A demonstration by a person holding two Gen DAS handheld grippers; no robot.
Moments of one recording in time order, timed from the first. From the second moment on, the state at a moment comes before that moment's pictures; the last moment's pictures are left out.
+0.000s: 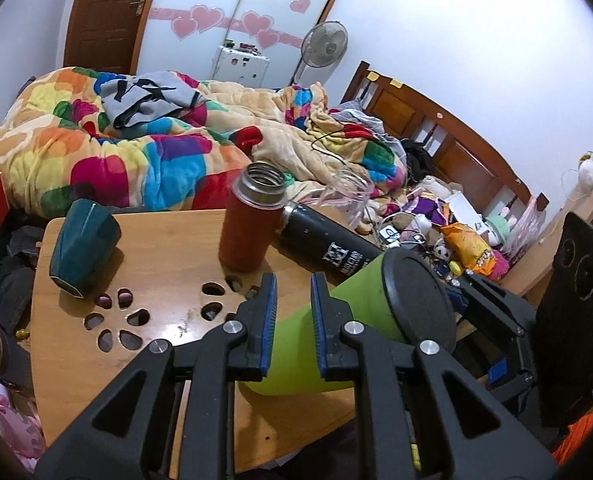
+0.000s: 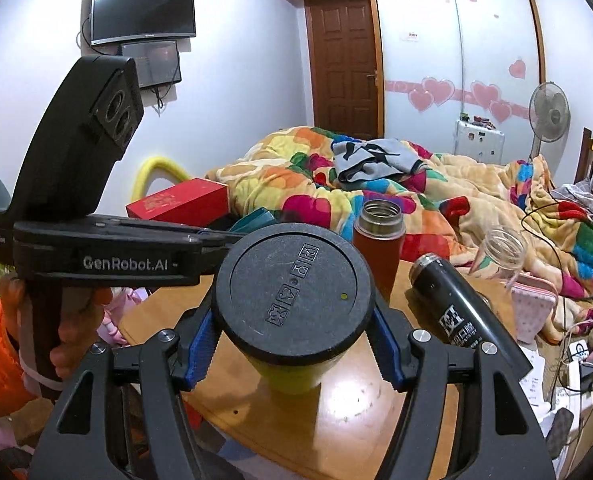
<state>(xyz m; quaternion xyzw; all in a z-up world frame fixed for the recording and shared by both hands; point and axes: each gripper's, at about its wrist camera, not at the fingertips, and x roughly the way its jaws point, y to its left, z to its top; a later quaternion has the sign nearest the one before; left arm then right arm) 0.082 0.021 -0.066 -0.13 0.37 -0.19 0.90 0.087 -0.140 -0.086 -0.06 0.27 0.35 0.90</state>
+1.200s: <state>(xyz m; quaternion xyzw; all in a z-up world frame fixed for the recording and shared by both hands) 0.072 0.071 -0.060 -0.13 0.35 -0.12 0.92 0.110 -0.108 -0.085 -0.07 0.30 0.35 0.89</state>
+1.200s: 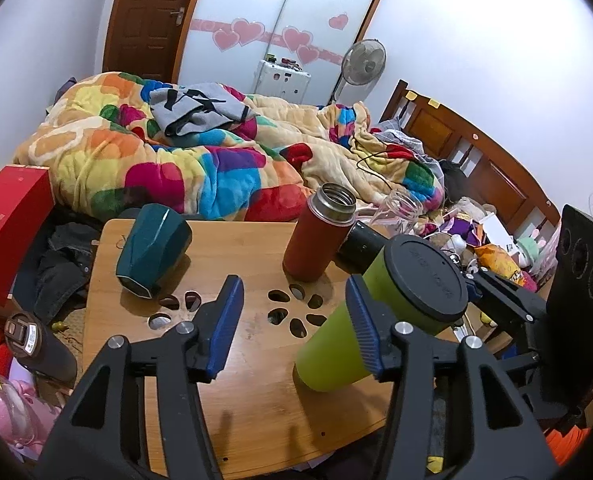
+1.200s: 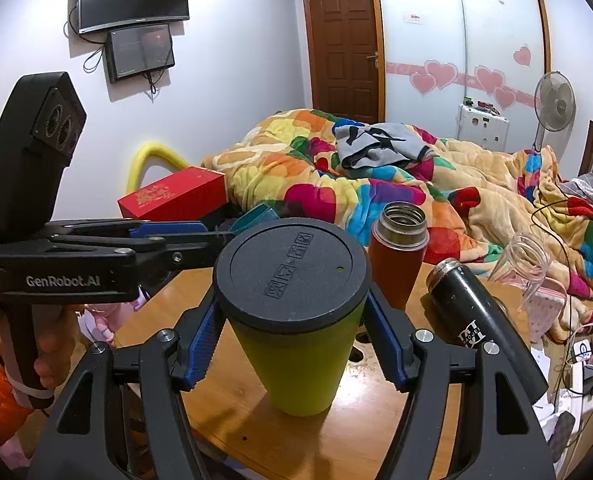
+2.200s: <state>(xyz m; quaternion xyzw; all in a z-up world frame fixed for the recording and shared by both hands) -0.063 0.002 0.017 -0.01 0.22 -0.02 0.97 0.024 -0.204 -0.011 -0.02 0.23 0.28 0.93</state>
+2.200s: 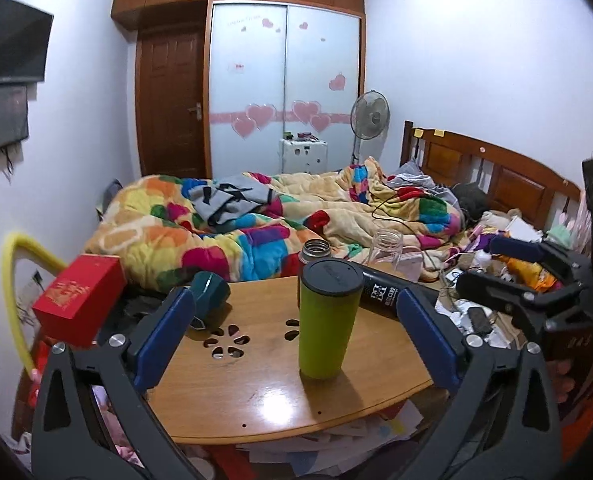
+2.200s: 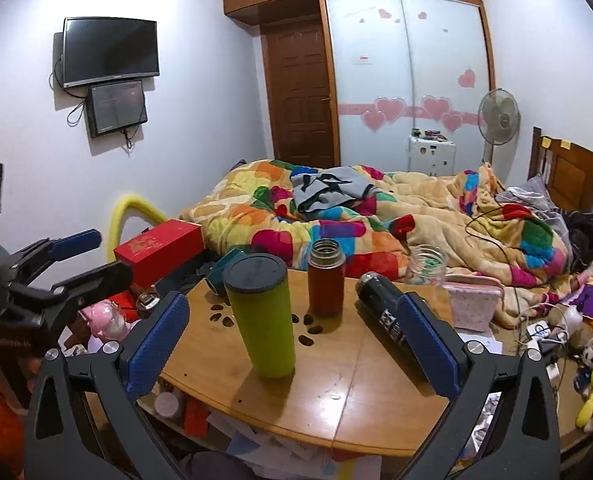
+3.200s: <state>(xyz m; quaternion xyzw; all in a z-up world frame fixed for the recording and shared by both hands) -0.068 -0.002 0.016 -0.02 0.21 -0.02 0.98 0.021 -0.219 -0.013 0.01 0.23 0.26 0.94</state>
